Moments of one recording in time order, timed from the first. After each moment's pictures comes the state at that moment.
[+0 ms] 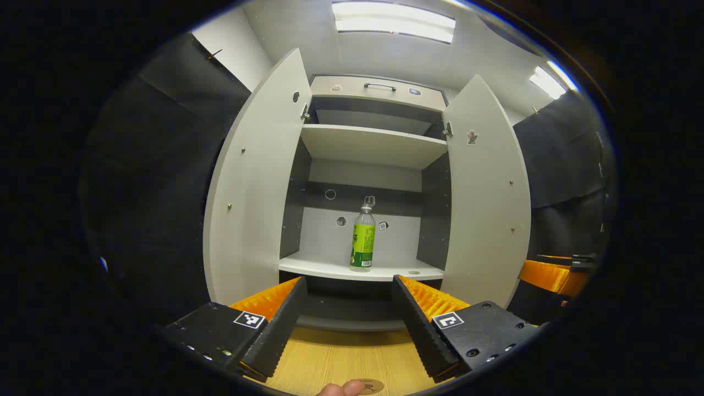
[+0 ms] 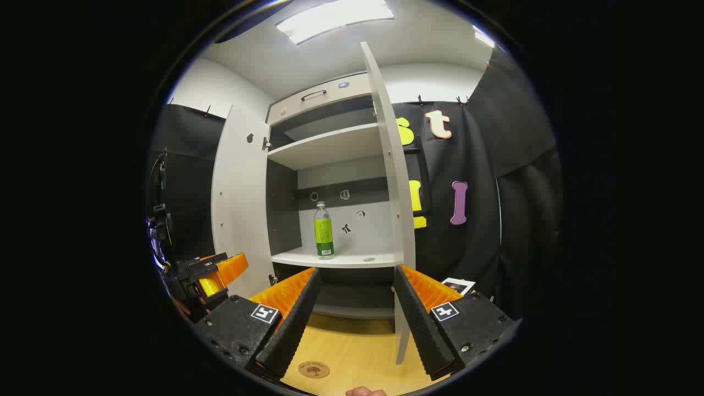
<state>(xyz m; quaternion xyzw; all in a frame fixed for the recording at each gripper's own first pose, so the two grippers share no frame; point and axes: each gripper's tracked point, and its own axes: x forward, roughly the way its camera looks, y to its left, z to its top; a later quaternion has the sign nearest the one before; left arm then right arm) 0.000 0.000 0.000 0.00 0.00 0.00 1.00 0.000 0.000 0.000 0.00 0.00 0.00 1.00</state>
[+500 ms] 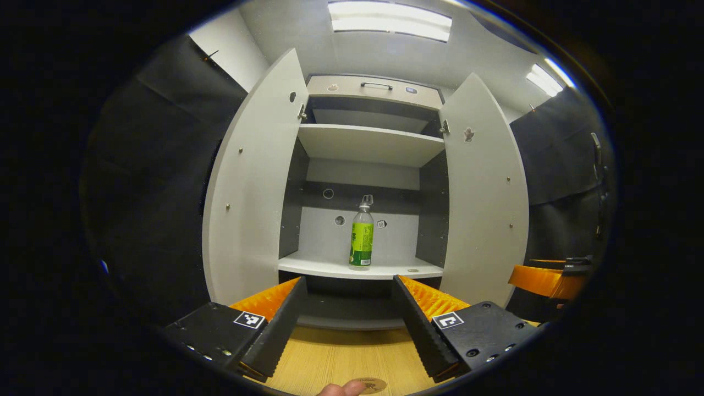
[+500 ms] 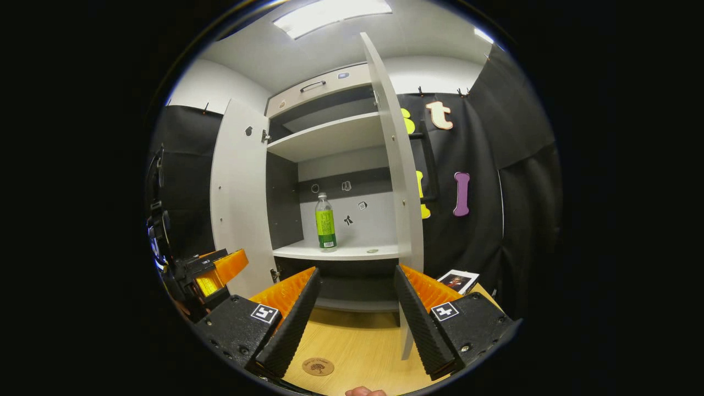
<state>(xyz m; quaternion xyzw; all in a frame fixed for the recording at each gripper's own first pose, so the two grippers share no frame) -0.002 -0.001 -0.003 0.01 0.00 0.00 1.00 0.010 0.008 -0.010 0.01 0.03 0.01 1.00</state>
